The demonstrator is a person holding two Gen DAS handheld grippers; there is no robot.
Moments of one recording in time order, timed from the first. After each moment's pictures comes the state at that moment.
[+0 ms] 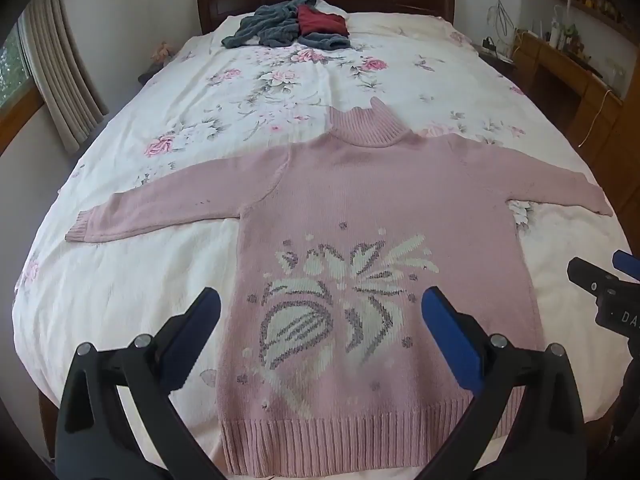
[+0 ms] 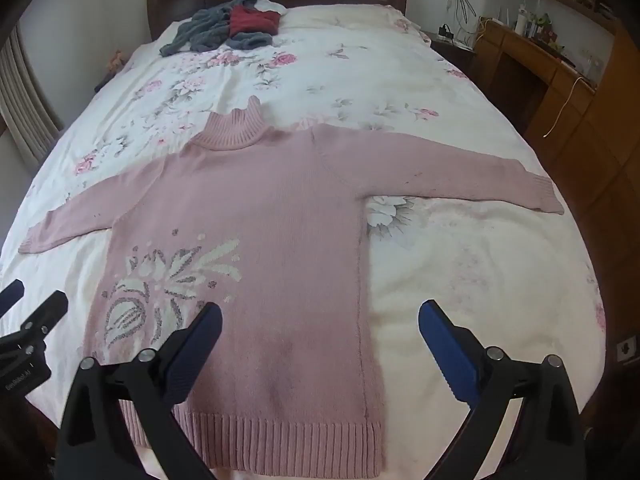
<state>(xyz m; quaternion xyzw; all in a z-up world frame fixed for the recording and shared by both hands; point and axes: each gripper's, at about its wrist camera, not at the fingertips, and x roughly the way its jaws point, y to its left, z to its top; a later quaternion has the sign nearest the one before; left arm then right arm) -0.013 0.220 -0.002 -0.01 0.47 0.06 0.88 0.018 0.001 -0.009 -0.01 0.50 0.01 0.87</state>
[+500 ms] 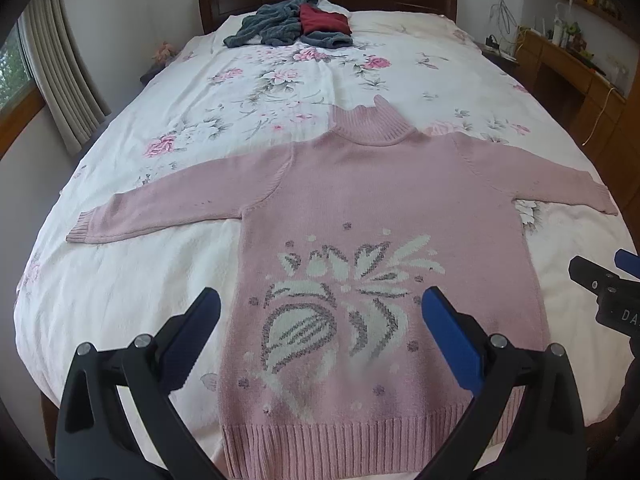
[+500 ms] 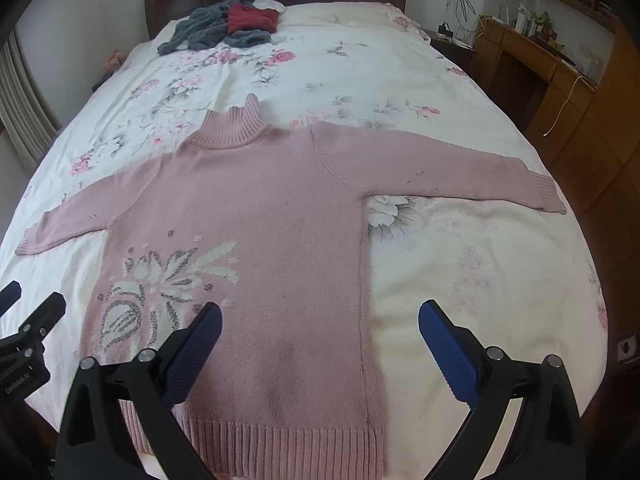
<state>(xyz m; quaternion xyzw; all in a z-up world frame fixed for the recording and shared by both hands) -0.011 0.222 -0.006 0.00 0.47 0.07 0.88 0.025 0.000 -0.016 -0.01 0.50 0.01 0.87</state>
